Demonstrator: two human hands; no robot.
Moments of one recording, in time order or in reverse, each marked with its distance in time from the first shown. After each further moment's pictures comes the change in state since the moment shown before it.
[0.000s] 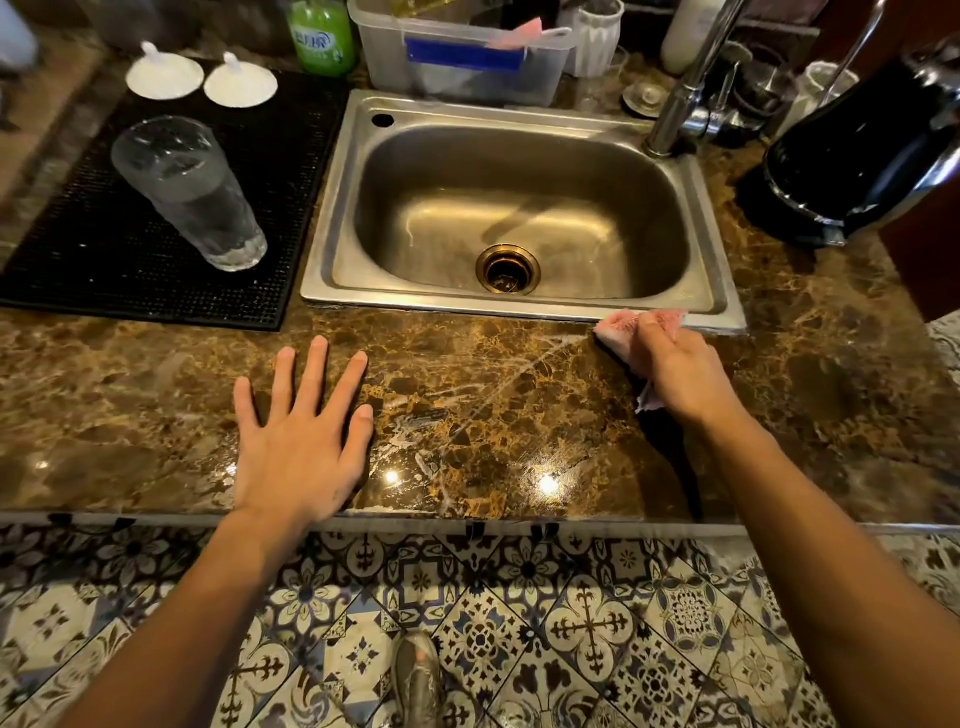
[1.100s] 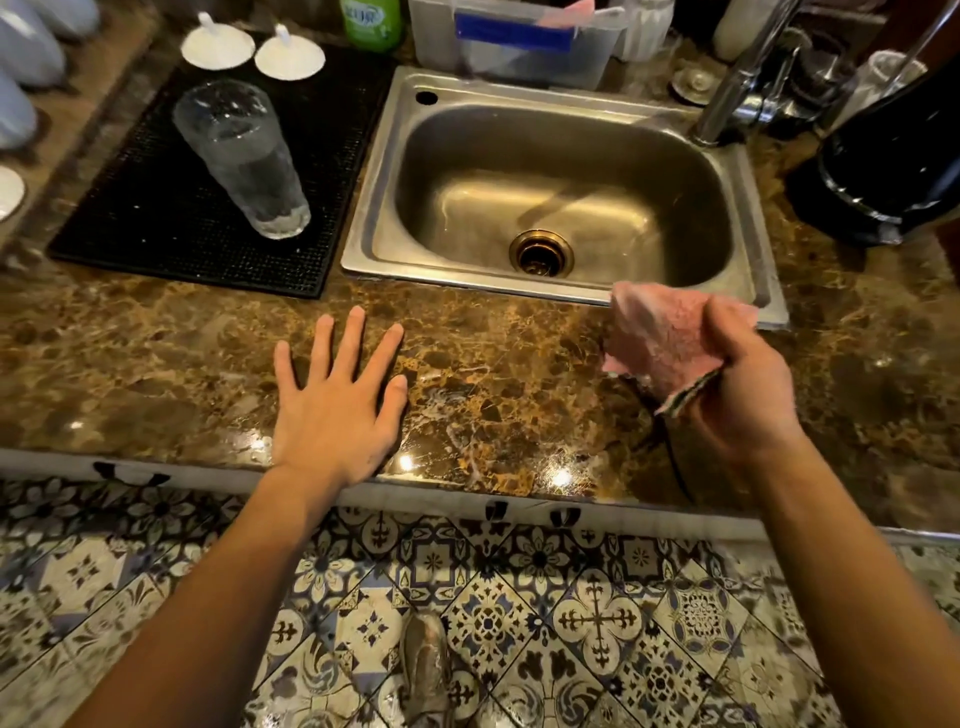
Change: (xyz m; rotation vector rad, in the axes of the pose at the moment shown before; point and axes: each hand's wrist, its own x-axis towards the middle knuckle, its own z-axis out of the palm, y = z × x) left_hand 0.001 0.001 0.001 -0.039 0.021 -0.009; right_hand -0.047 -0.021 0.007 1.118 -0.217 0.108
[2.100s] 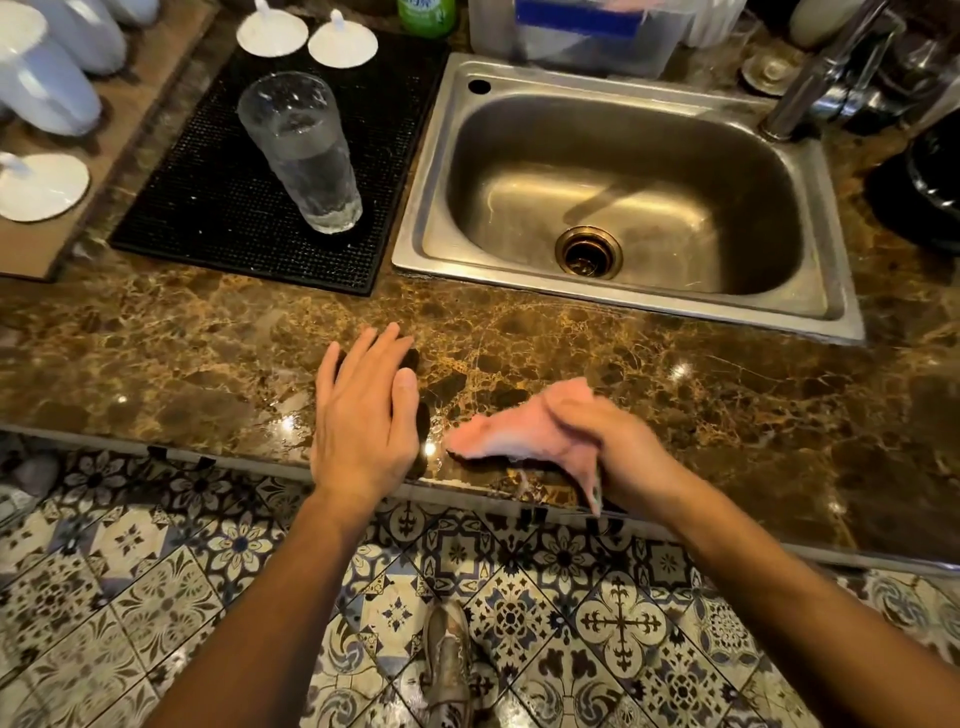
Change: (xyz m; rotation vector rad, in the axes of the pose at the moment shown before) left_hand -0.016 -0.003 -0.011 -0.455 0.324 -0.039; right_hand -0.015 0.077 0.069 -0.526 -0.552 0.301
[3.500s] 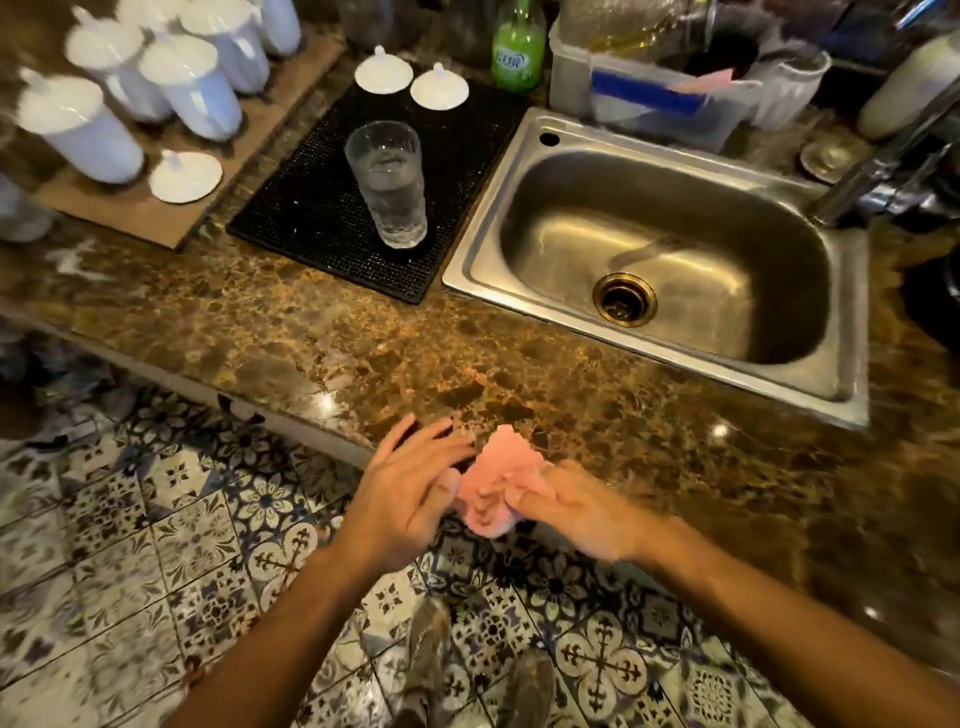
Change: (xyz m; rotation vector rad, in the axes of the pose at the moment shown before) left_hand -0.078 0.029 -0.011 -0.128 -0.142 0.130; right_hand -0.009 0.006 -0.008 -0.840 -0.442 -0.315
